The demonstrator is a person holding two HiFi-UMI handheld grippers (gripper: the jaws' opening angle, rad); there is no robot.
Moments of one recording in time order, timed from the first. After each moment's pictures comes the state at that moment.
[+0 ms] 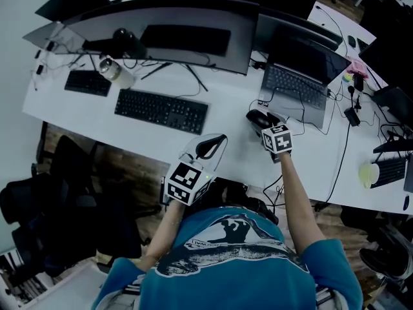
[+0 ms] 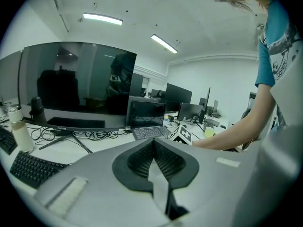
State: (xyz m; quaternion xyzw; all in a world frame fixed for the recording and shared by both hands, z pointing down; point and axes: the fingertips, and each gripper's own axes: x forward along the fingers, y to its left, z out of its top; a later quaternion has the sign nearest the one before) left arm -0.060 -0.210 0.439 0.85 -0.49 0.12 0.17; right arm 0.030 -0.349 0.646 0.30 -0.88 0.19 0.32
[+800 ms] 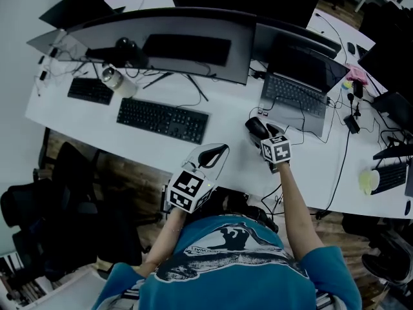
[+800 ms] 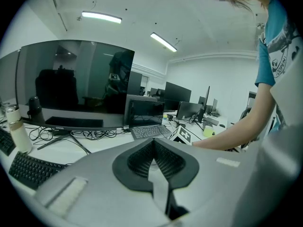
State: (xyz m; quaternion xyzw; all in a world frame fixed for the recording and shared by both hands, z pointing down) left arm -0.055 -0.212 0.442 0.85 -0.48 0.13 0.17; right arm 0.028 -0.342 0.654 0.30 -0.88 0.21 0.32
